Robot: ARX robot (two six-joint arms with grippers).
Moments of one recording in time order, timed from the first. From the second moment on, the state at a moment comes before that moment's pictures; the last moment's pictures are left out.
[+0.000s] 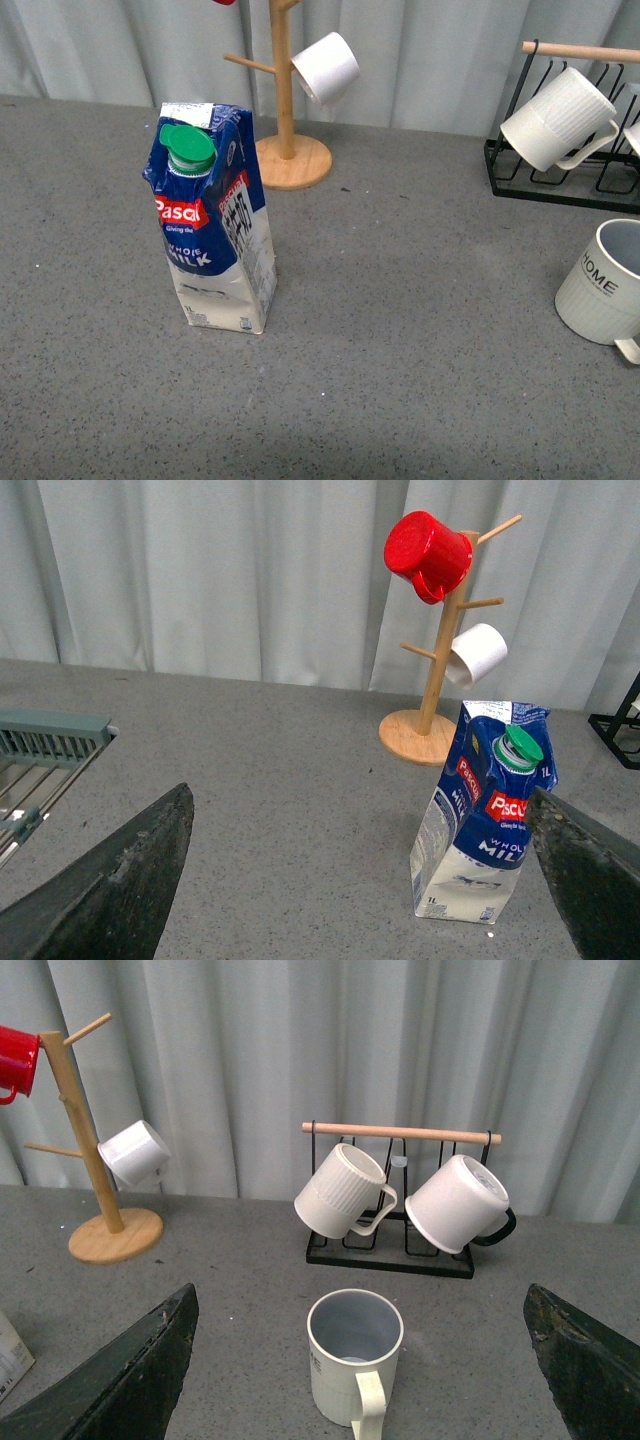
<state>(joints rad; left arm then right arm) 0.00 0.00 0.02 0.00 0.00 0.00 0.00 0.00 0.01 0.00 0.00 0.00</state>
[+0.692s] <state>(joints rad) 0.00 0.00 0.02 0.00 0.00 0.00 0.00 0.00 0.01 0.00 0.00 0.00</state>
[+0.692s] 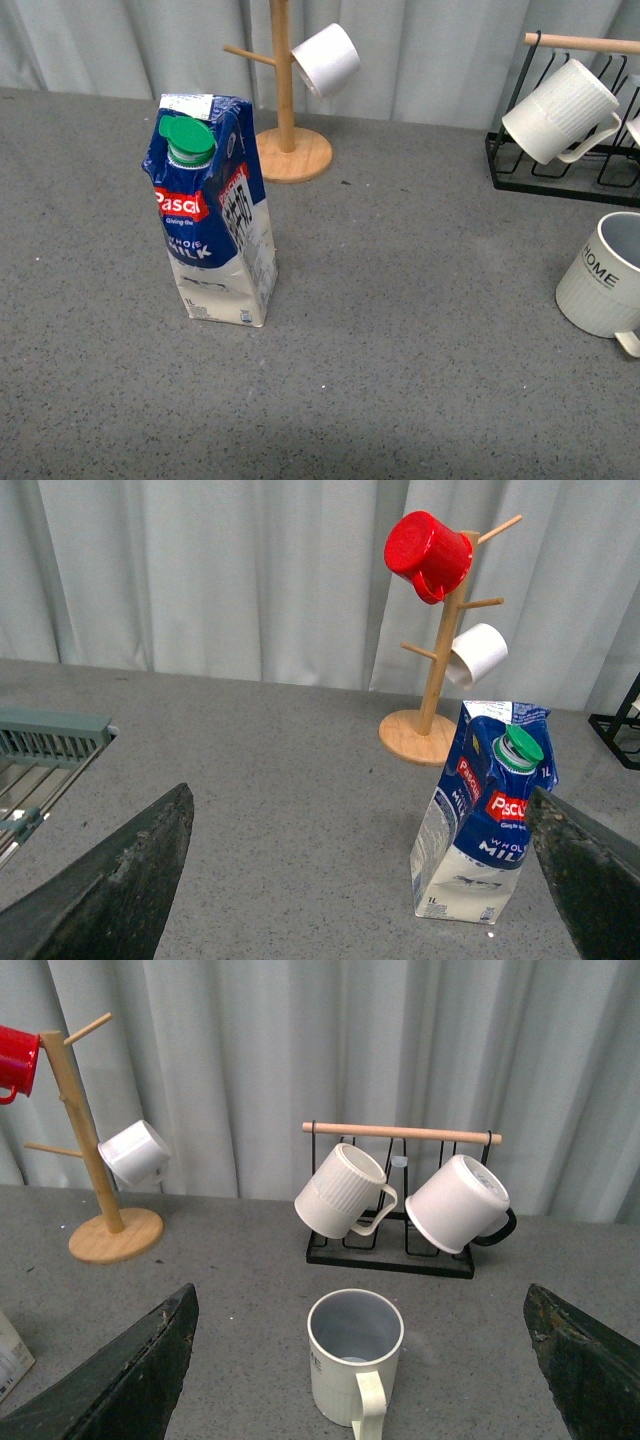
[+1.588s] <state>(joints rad) 0.00 0.00 0.02 0.00 0.00 0.00 -0.06 1.51 0.52 0.37 0.08 -0.07</state>
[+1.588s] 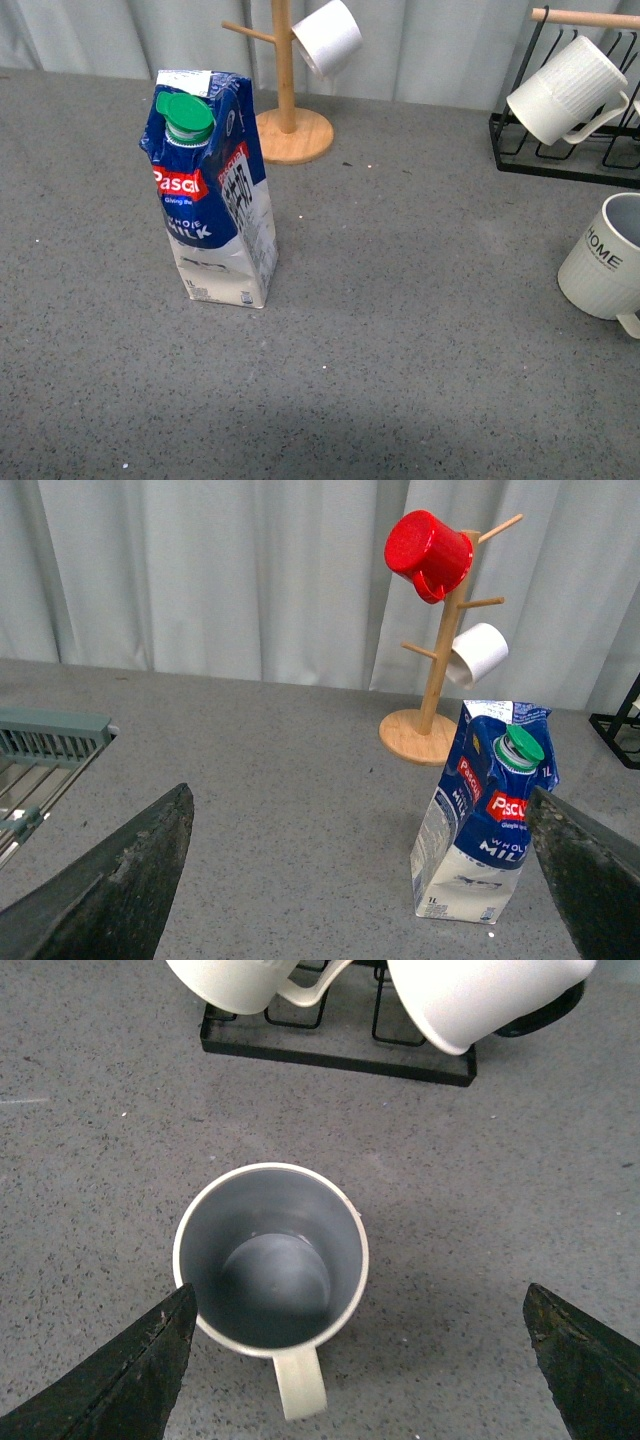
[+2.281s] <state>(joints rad) 0.00 0.00 0.02 0.00 0.00 0.00 -0.09 1.85 0.81 0.16 0.11 0.07</state>
